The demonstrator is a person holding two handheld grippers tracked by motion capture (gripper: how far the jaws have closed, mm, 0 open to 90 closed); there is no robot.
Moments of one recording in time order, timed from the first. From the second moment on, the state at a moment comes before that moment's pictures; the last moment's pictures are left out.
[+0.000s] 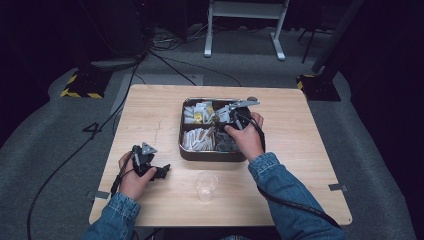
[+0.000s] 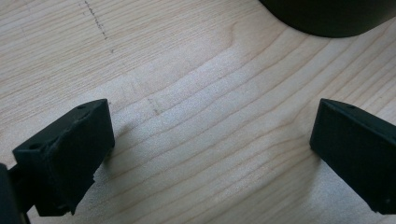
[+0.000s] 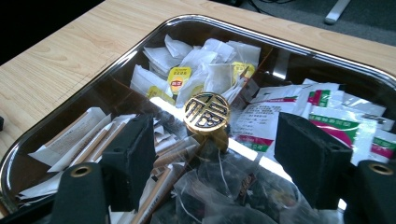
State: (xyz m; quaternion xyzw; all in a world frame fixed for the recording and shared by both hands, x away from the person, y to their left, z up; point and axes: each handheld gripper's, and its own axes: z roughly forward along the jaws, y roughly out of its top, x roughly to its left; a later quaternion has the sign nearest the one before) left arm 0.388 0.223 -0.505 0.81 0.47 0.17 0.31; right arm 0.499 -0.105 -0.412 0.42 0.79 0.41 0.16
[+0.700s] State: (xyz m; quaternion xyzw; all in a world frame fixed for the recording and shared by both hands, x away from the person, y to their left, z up) left arm 0.389 0.223 -0.505 0.81 0.47 0.17 0.31; right arm 0.525 -0.072 -0.442 0.44 0.80 0.38 0.18
